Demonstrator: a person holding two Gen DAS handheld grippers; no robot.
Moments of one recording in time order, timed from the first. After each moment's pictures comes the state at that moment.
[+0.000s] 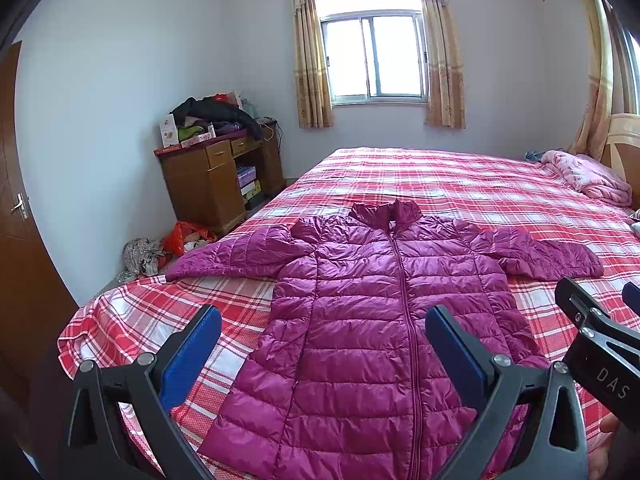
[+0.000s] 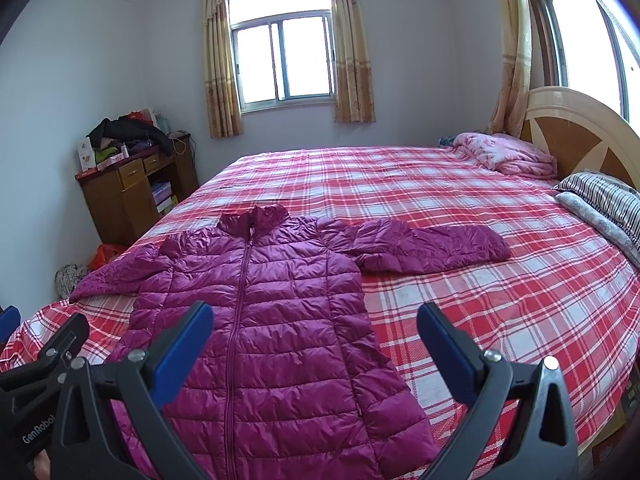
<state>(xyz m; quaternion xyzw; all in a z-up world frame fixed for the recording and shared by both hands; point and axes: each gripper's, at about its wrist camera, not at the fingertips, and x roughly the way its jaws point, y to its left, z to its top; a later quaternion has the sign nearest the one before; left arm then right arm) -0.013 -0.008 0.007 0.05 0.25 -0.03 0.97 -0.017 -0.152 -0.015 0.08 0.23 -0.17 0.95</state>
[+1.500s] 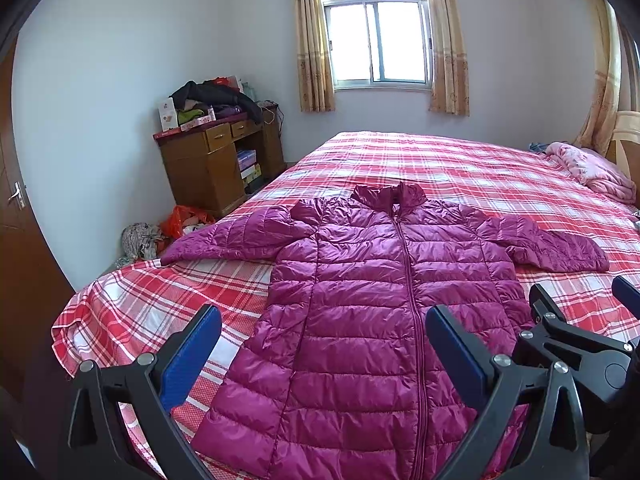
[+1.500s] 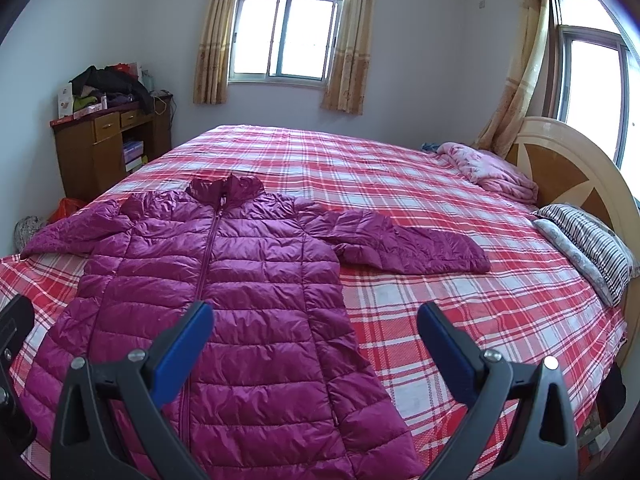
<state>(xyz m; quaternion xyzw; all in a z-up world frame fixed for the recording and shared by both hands) 0.004 -0.007 -0.013 0.05 0.28 -0.03 0.96 0.023 -0.136 -0.041 -0.01 0.28 -0.22 0.93</state>
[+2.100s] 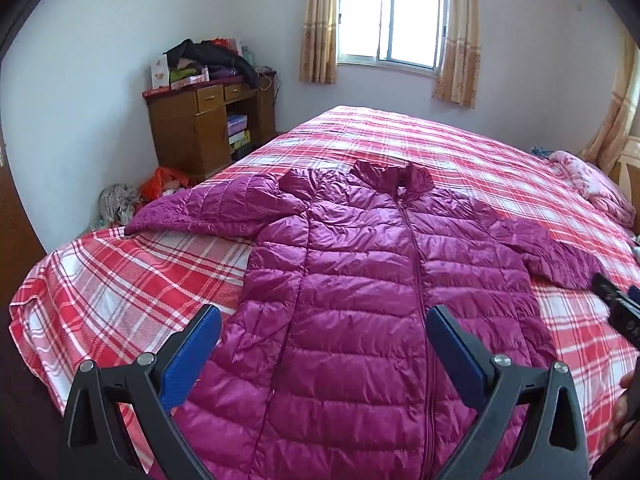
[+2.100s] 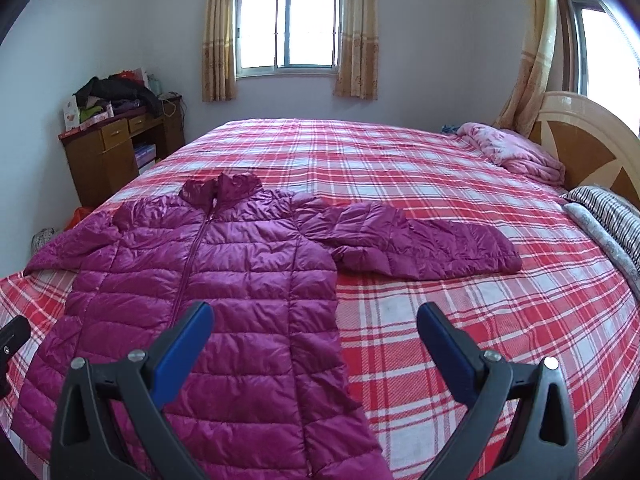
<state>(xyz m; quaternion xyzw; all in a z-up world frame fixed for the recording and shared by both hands) 0.087 0.008 -0.052 -0.01 0.33 -0.04 0.94 0.053 -0.235 -0.054 0.05 0.28 -0.18 0.94</state>
